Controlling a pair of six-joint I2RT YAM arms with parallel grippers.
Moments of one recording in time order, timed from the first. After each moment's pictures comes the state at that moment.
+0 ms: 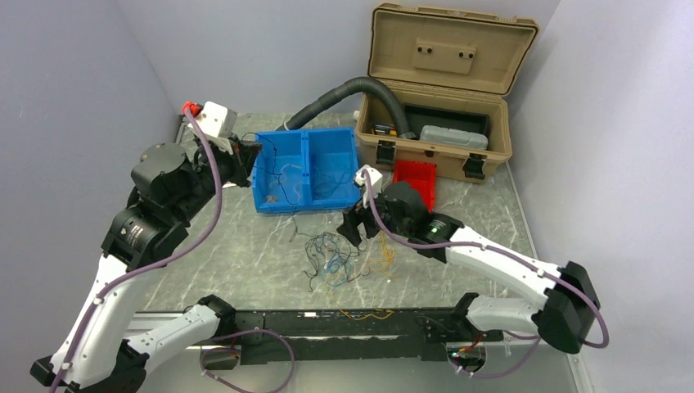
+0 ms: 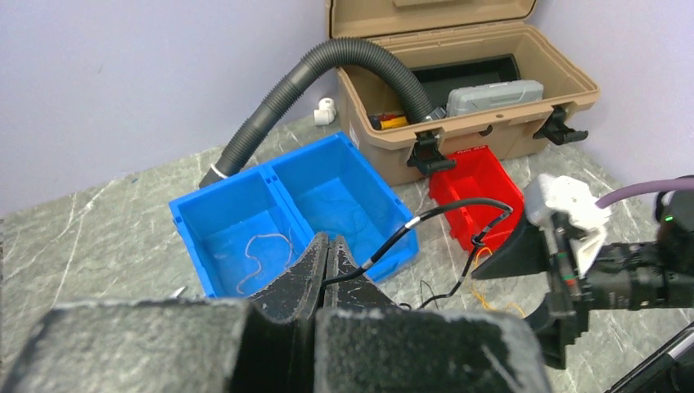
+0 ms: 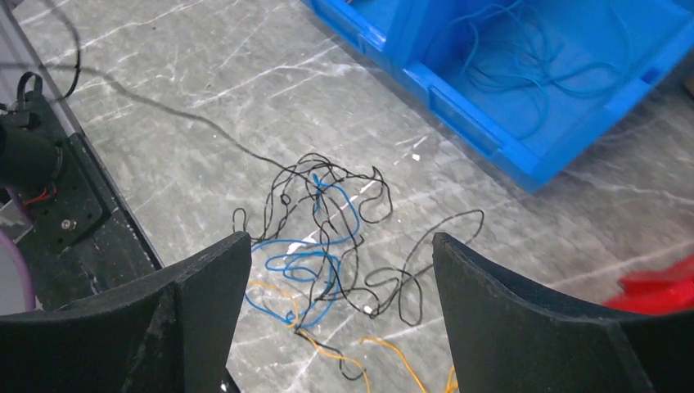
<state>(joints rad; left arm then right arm) -0.54 0.90 1.42 -0.59 -0.05 -0.07 0.85 1.13 0.81 -0.12 -0.12 0.14</state>
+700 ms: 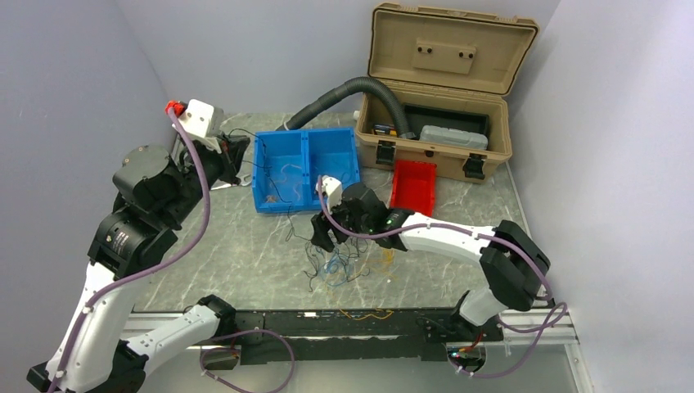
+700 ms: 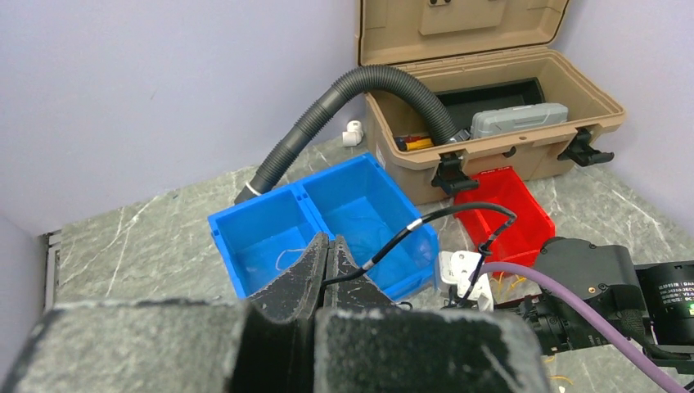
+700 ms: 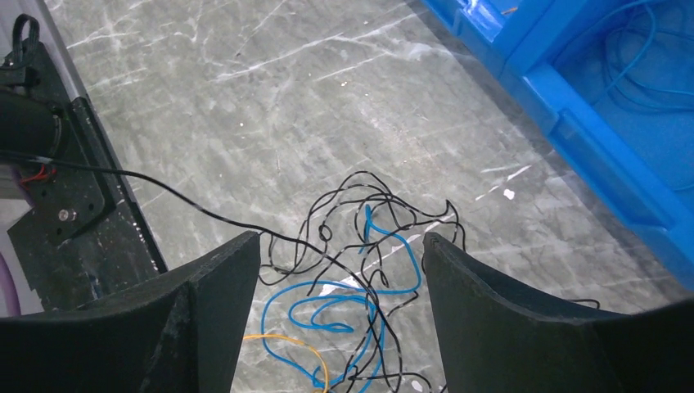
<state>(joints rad) -0.54 0.89 1.49 -0.61 -0.10 -0.03 0.92 1.52 0.93 0.03 -0.21 0.15</state>
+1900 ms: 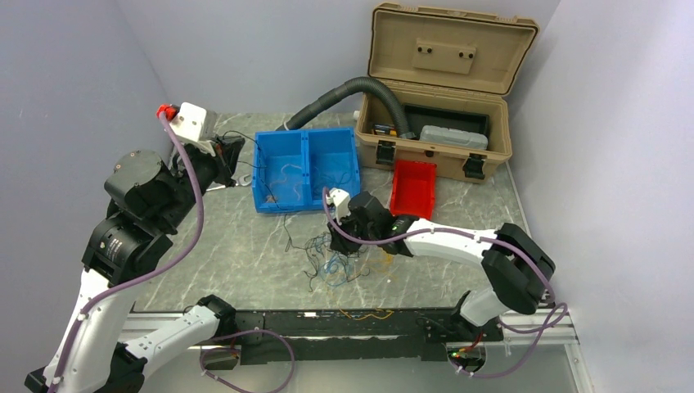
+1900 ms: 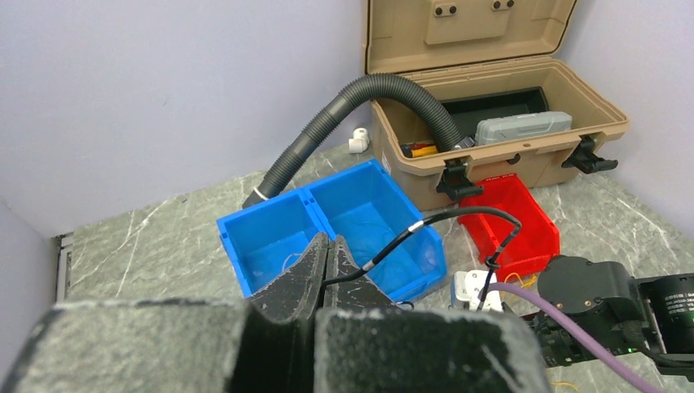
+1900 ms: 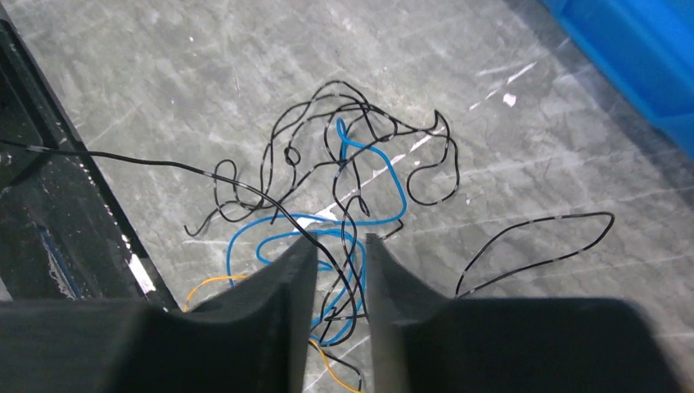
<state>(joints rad) -0.54 0.87 1.49 -0.61 -0.12 -0.01 0.91 1.49 0.83 -0.03 -0.21 0.13</state>
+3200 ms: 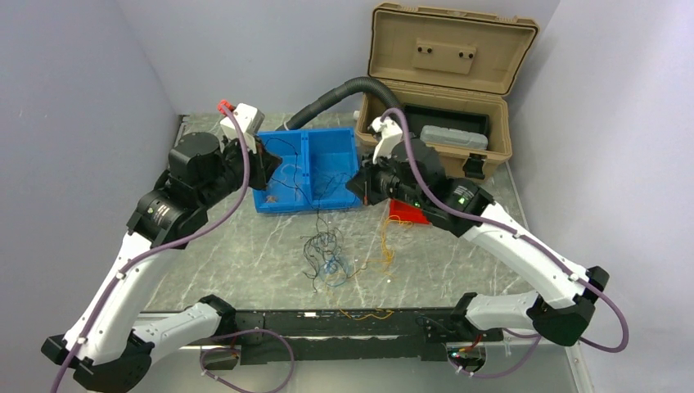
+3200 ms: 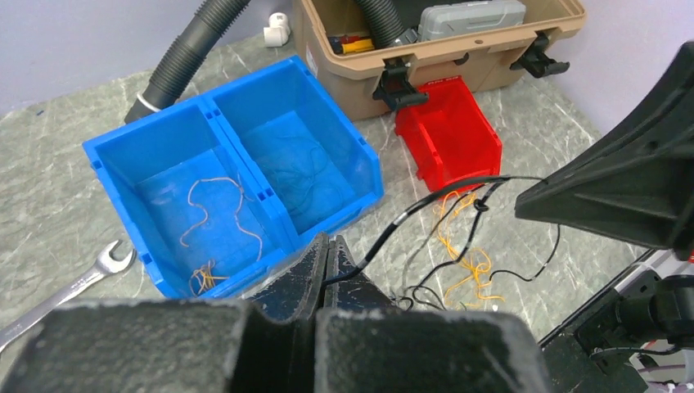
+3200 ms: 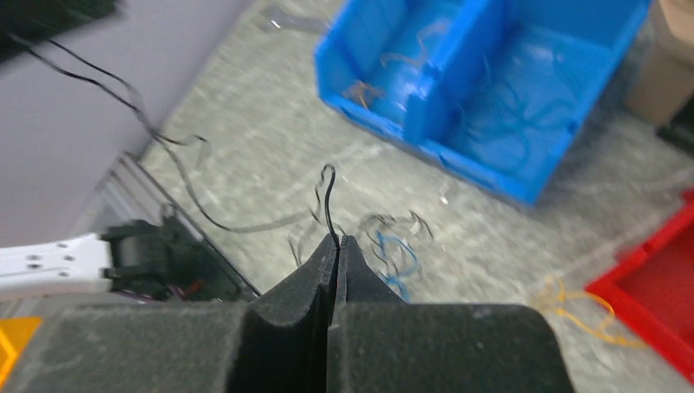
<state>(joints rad) -0.54 0.99 1.40 -0.66 0.05 -0.15 0.88 1.21 1.41 -0.56 0.01 0.41</state>
